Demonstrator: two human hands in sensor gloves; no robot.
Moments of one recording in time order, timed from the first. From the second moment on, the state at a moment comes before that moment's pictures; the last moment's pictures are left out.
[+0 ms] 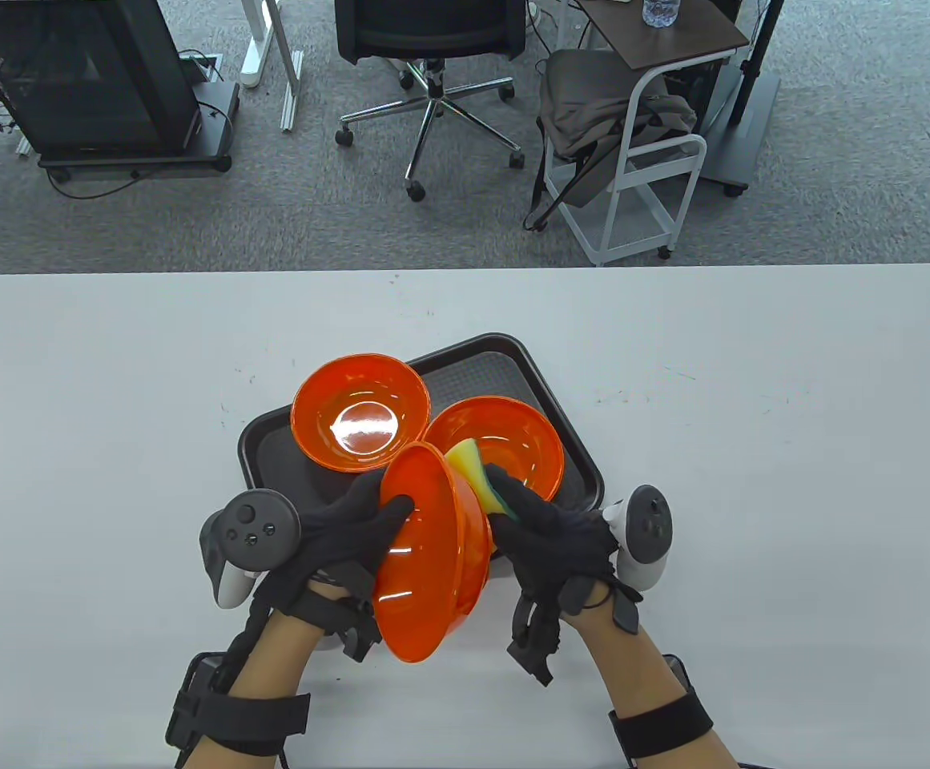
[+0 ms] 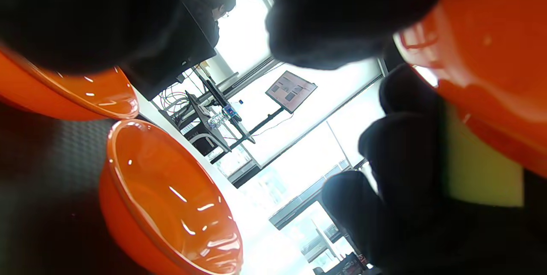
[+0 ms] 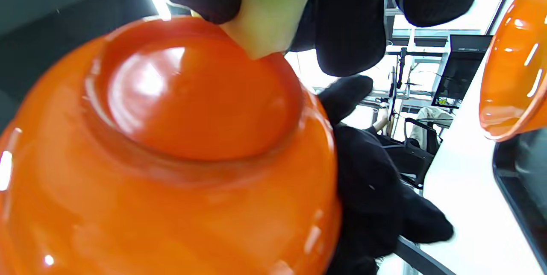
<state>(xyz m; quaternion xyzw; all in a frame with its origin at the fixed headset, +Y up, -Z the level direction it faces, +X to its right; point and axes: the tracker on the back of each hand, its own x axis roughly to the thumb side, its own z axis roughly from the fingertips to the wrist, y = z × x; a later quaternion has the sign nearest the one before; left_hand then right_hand) -0.201 -0.664 -0.260 0.01 -0.20 0.48 0.85 0.074 -0.677 -0.251 0.32 0.02 0.63 0.71</state>
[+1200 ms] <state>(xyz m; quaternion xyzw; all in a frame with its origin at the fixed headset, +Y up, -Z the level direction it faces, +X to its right) -0.272 -0.656 -0.262 0.18 -0.03 0.45 0.88 0.051 -0.680 -0.242 0.31 0.06 0.65 0.69</state>
